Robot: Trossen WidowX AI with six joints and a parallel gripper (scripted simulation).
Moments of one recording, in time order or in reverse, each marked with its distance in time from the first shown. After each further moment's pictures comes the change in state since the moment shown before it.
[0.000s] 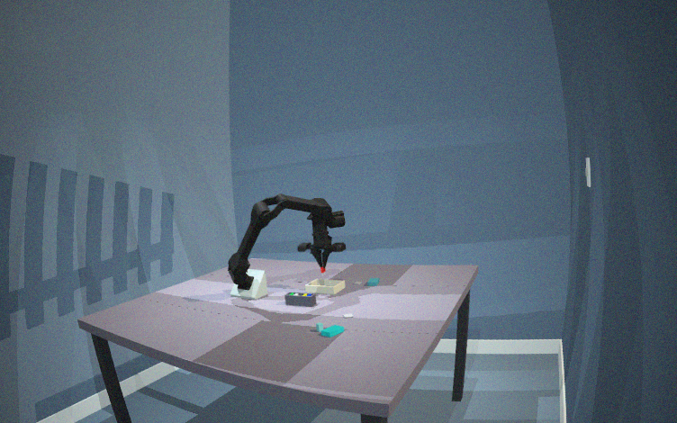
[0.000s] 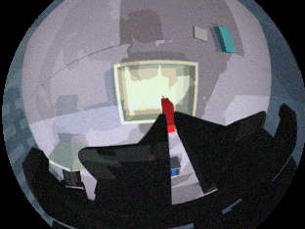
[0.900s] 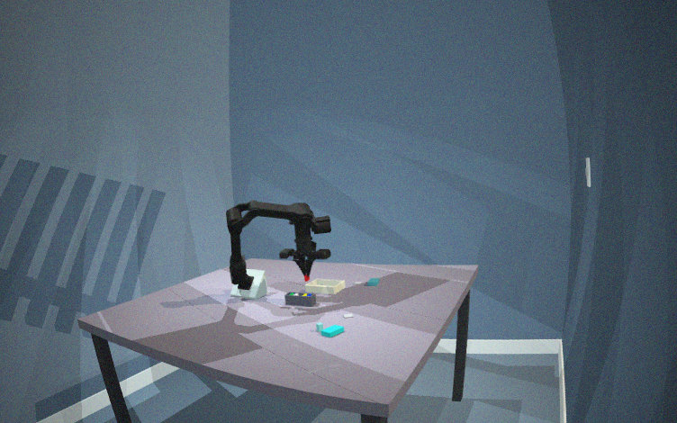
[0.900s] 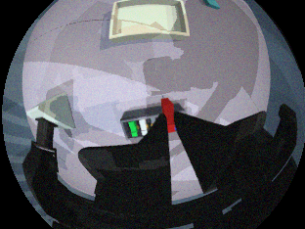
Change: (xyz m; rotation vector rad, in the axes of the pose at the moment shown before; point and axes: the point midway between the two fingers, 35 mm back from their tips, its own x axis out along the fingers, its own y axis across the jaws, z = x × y) arm -0.003 0.006 -0.151 -0.002 0.004 0.003
